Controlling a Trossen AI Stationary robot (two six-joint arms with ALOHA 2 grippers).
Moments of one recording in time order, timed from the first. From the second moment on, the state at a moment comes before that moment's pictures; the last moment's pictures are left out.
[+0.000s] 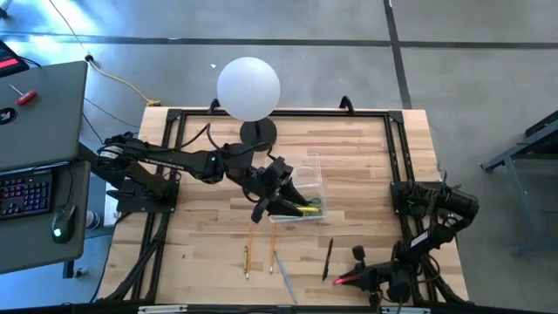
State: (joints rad) left arm -0.13 1.54 1.35 0.18 0.38 -0.54; right arm 1.13 1.99 0.58 0.60 0.78 0.47
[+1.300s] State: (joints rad) left arm -0.12 1.38 1.34 0.29 0.57 -0.55; right arm 0.84 1.65 0.57 0.64 0.99 -0.32
